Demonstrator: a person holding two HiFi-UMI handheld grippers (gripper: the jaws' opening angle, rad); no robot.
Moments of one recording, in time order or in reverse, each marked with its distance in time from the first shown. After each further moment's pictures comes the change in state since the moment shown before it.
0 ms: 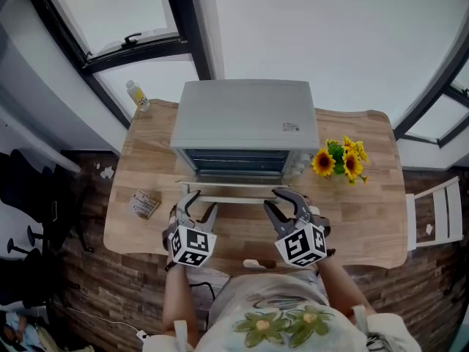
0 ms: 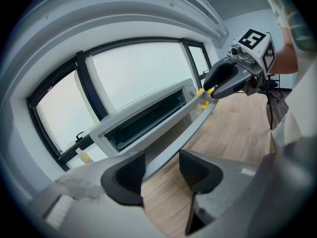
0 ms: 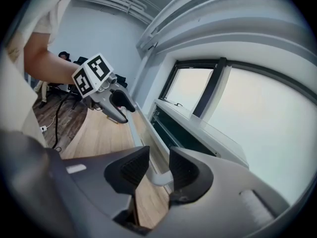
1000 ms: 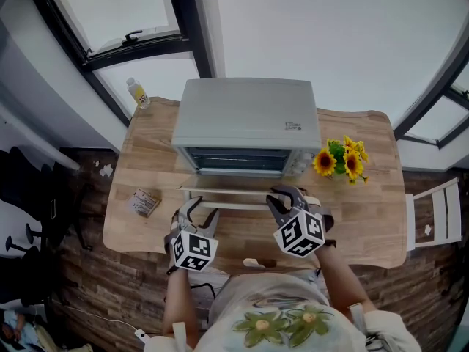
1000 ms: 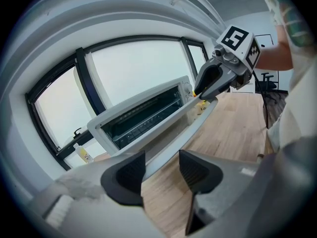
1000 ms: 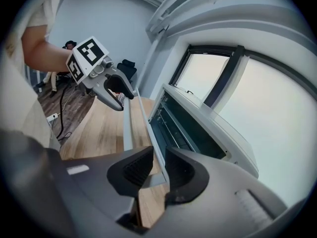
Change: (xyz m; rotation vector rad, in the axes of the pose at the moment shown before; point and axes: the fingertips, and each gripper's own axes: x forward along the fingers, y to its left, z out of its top) left arm -0.004 -0.016 -0.017 -0.015 0.020 -0.023; right arm 0.022 0.002 -0.021 -0.090 0.181 0.108
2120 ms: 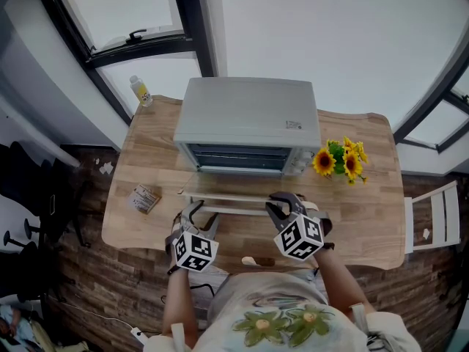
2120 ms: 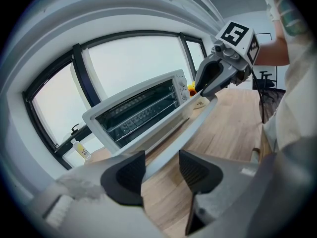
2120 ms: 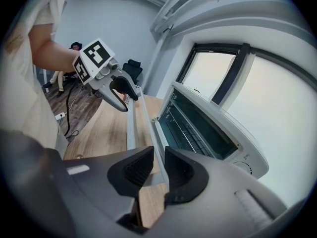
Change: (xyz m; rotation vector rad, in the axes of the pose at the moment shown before) left arm -0.002 -0.020 -0.023 0.007 0.045 -0.025; right arm -0.003 0.028 -0.013 -0.014 0.006 0.067
